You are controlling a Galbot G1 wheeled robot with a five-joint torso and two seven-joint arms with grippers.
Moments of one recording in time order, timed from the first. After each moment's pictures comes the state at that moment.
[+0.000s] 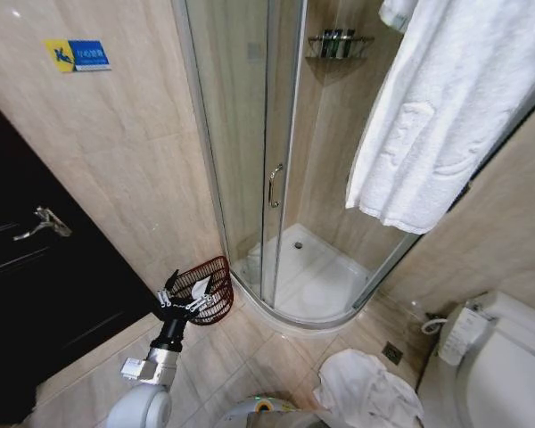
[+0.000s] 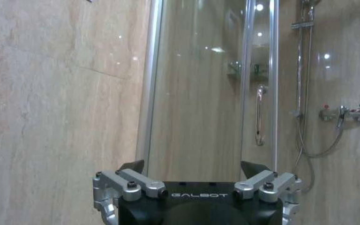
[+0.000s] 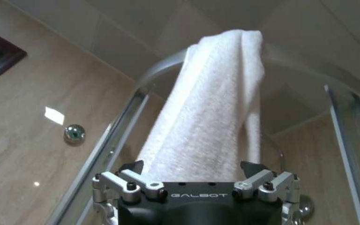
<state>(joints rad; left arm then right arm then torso) 1.74 -1.45 -0.61 -2.20 -0.25 -0.26 0.22 -0.97 0.26 1.30 2.13 1.31 -0.10 0.08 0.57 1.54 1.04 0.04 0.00</state>
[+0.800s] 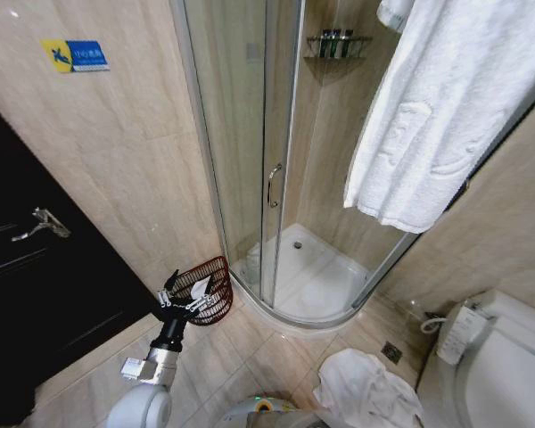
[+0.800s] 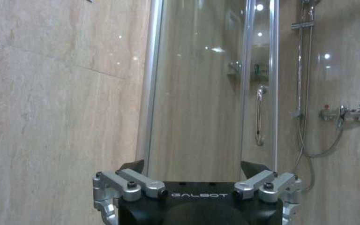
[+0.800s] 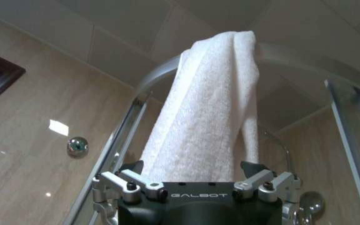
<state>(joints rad) 1.74 -1.45 -0.61 -2.20 -0.25 -0.26 0.22 -0.93 0.23 1.31 2.09 1.42 -0.13 0.05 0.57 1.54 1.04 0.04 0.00</state>
